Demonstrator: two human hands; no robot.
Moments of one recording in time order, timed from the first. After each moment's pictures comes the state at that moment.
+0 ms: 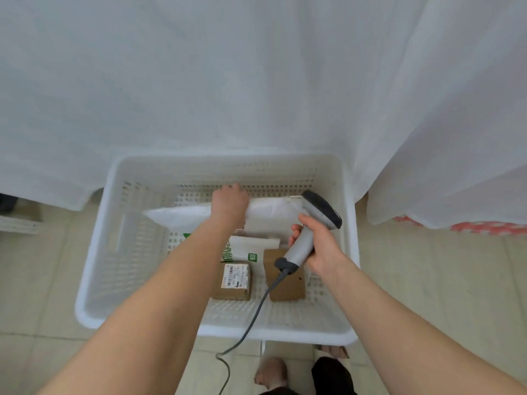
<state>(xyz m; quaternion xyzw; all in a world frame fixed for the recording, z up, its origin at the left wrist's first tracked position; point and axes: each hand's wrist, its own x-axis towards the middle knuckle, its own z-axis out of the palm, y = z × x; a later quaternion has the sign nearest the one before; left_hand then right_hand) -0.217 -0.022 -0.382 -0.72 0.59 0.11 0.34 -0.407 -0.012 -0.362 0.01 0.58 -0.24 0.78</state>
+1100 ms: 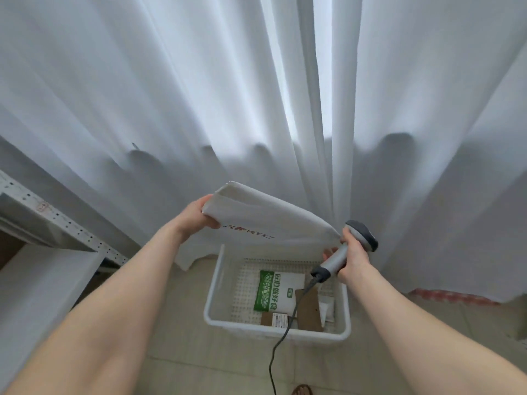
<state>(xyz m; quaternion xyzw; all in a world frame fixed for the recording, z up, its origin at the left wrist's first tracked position) -0.167 0.194 0.208 -0.78 0.39 0.38 -0.30 -0.466 0.099 0.112 -0.02 0.56 -0.33 0.76</state>
